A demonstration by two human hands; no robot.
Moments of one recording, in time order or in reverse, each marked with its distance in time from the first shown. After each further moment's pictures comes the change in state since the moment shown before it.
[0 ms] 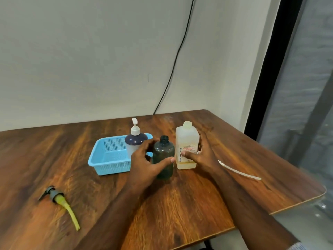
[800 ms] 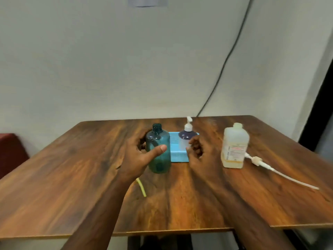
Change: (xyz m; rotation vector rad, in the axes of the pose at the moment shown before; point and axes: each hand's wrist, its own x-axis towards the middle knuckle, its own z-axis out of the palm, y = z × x) left_hand -0.057 0.047 -0.167 0.035 0.121 0.123; right_hand -0.091 -0.107 0.133 -0.085 0.117 -0.368
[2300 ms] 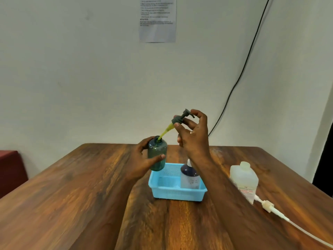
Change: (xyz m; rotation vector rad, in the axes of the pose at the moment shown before) left_hand 0.105 -0.048 -0.002 0.120 0.066 -0.025; right_hand 0.142 -0.069 0.025 0.645 -0.005 0.089
